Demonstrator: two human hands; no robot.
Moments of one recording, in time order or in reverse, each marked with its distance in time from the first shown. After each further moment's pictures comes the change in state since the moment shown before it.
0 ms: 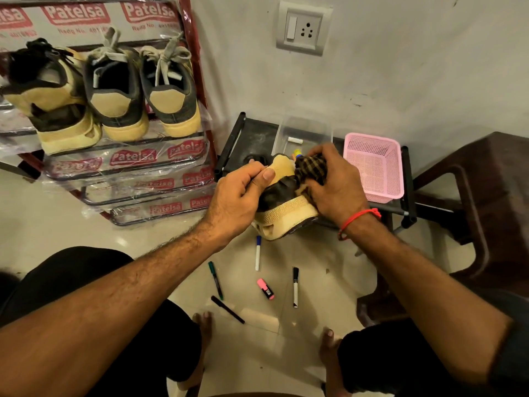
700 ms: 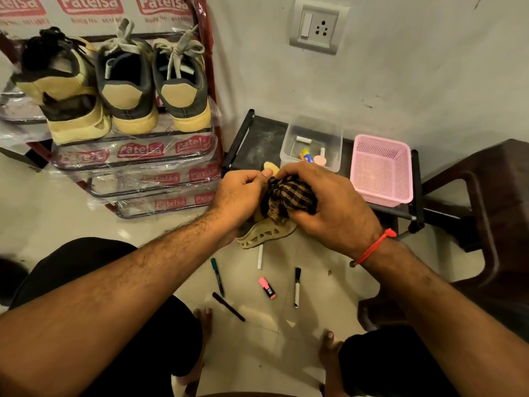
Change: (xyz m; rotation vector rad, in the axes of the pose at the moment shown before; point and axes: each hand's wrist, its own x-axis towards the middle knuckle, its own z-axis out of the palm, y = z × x) left_hand 0.010 -0.010 0.001 -0.101 0.081 -0.367; right_hand -0.027 -0.030 -0.009 -0.113 -0.273 -0.381
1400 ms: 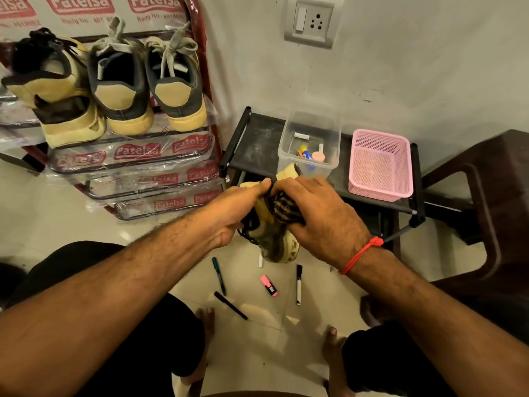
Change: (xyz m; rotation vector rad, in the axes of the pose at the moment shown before) left_hand 0.003 -0.008 -0.005 -0.145 -0.285 -0.409; right_hand -0.009 -0.001 0.022 -0.188 -0.110 0.111
